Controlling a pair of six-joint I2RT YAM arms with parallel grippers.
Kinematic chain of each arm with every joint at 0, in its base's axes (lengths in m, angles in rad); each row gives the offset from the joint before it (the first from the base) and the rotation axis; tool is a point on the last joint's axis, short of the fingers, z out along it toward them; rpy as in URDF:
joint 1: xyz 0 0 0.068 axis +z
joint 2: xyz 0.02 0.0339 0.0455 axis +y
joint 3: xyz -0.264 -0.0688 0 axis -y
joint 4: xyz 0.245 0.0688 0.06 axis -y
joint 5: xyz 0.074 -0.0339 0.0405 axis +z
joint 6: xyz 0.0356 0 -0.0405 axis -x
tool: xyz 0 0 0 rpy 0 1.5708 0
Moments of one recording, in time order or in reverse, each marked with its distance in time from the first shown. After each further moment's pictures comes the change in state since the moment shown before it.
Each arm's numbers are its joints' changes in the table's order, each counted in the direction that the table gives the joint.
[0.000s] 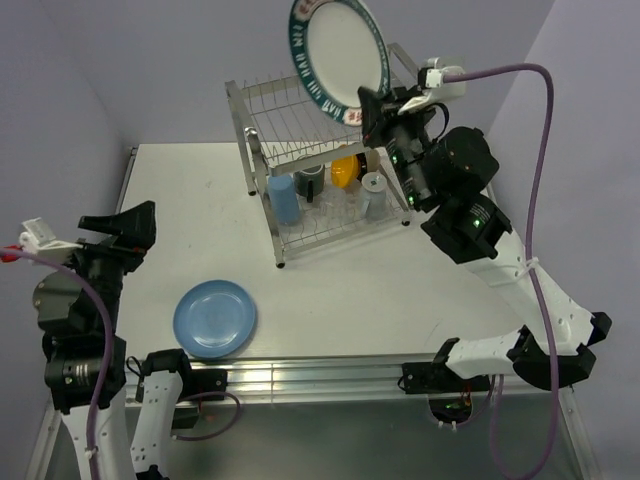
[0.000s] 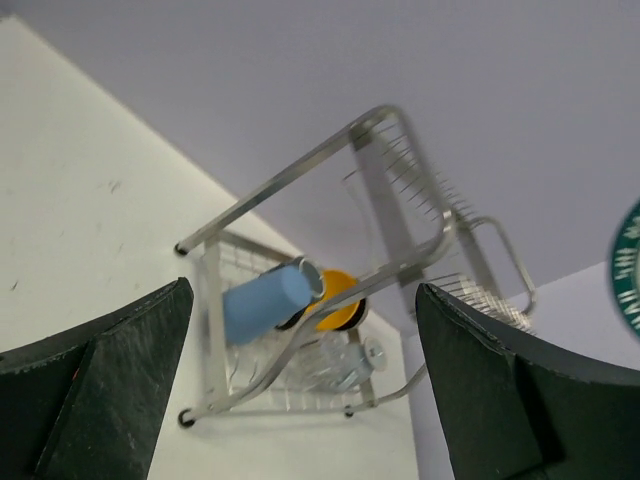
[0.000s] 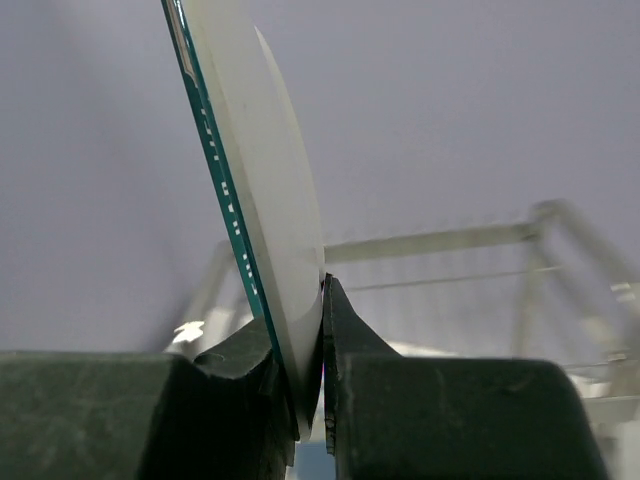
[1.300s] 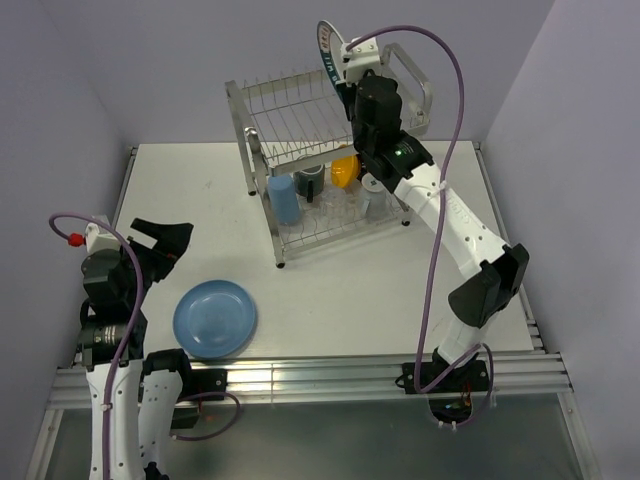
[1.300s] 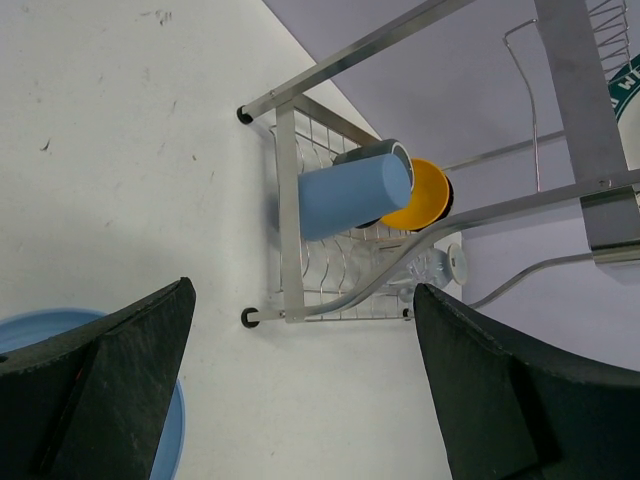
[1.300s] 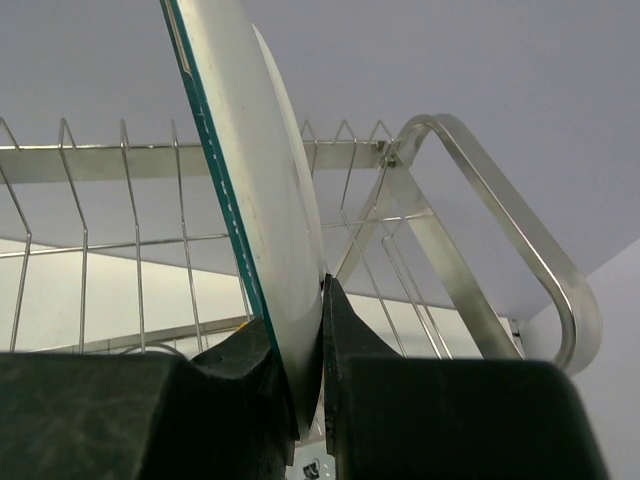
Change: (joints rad) left arm 0.000 0.035 -0.352 0.044 -0.161 -0.017; right arm -0.288 0.476 0.201 -0.054 -0.092 0.275
